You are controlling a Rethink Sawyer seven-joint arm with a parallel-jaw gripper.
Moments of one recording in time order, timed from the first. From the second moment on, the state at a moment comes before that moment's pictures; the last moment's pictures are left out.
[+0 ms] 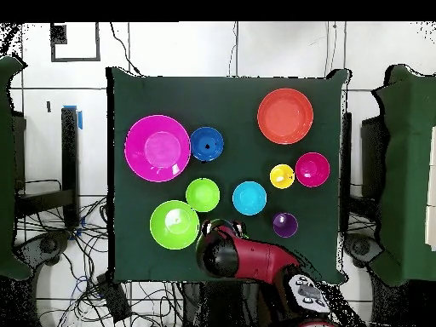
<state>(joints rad) -0.35 -0.68 -0.01 2.13 -0.19 0.02 1.60</state>
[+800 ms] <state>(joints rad) -0.36 -0.77 0.01 2.12 -0.19 0.19 1.60</state>
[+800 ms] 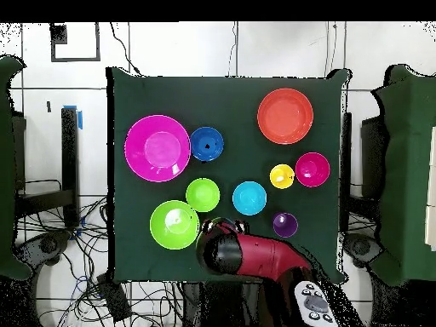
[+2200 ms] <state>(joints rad) -0.38 -0.77 0.09 1.95 -0.18 0.34 1.60</state>
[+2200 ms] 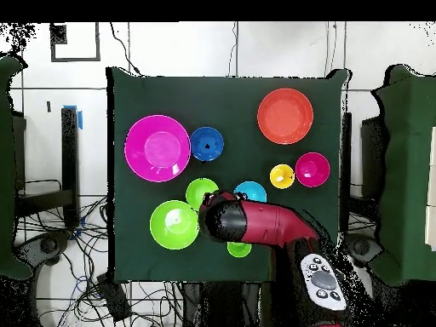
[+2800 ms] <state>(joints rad) -0.39 -0.76 0.12 1.85 -0.18 0.44 1.60</state>
